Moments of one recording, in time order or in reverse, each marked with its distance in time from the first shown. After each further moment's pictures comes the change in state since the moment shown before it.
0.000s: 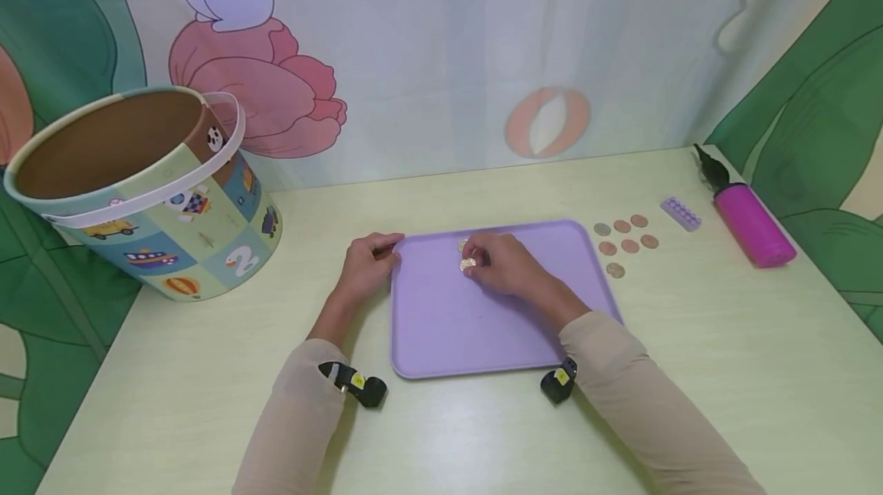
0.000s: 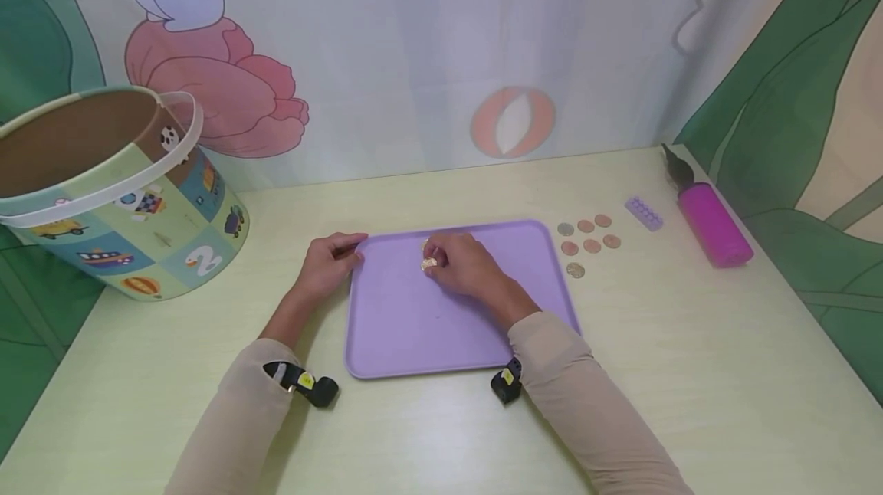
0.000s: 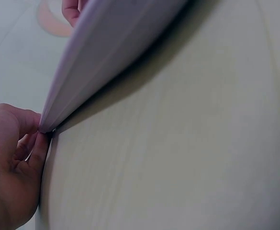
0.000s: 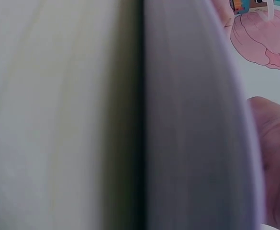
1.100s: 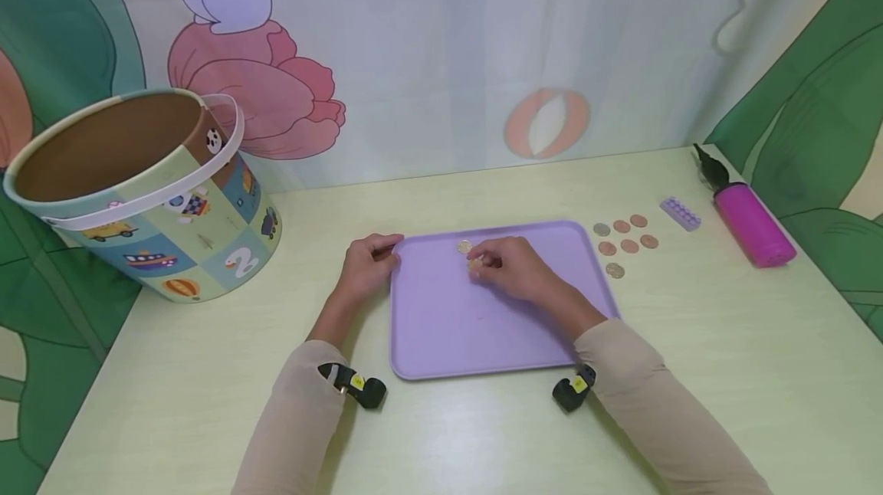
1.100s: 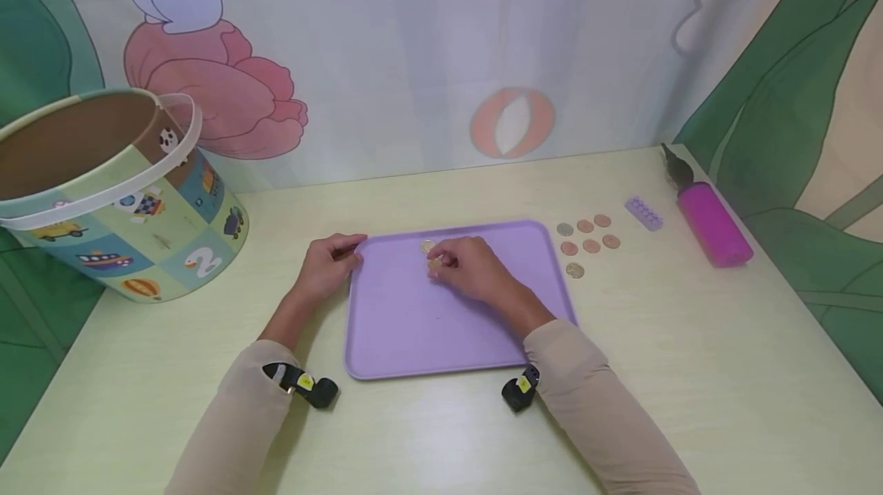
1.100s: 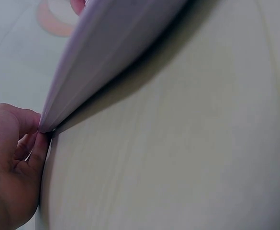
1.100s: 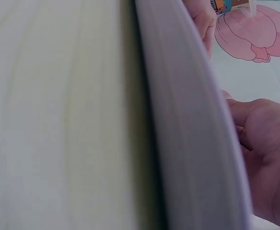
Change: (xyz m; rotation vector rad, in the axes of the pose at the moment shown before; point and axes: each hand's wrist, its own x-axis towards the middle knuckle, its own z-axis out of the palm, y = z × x) left_hand -0.001 0.001 0.000 0.008 0.001 0.005; right_hand -0.014 0.002 -0.007 0.112 0.032 0.015
